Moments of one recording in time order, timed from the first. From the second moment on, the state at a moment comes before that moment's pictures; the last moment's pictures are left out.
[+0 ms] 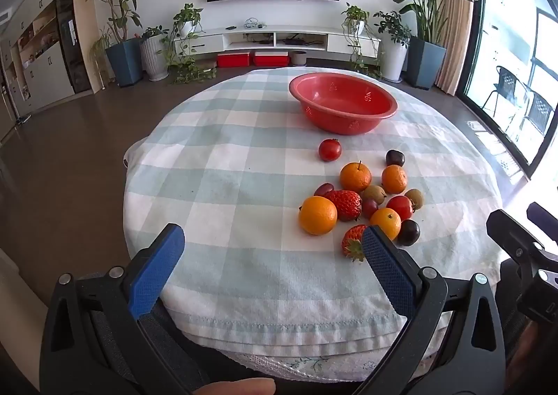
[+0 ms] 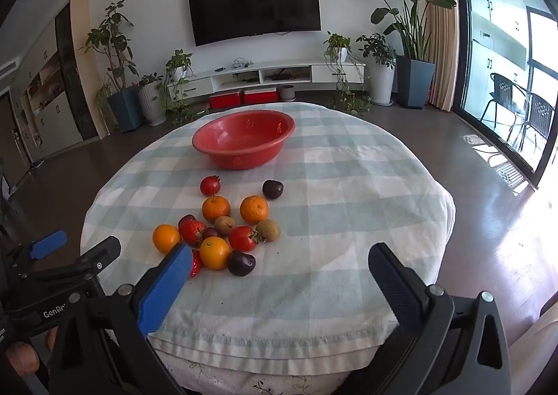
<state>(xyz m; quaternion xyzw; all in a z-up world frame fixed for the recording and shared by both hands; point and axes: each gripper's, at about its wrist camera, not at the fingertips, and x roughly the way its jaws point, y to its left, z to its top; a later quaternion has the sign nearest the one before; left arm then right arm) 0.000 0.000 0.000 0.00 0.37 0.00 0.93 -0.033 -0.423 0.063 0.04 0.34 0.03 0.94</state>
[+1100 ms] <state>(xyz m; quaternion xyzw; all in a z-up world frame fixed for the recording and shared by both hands) -0.001 0.001 -0.001 0.00 0.37 0.00 0.93 -0.029 -0.420 0.052 0.04 0.35 0.03 0.94</state>
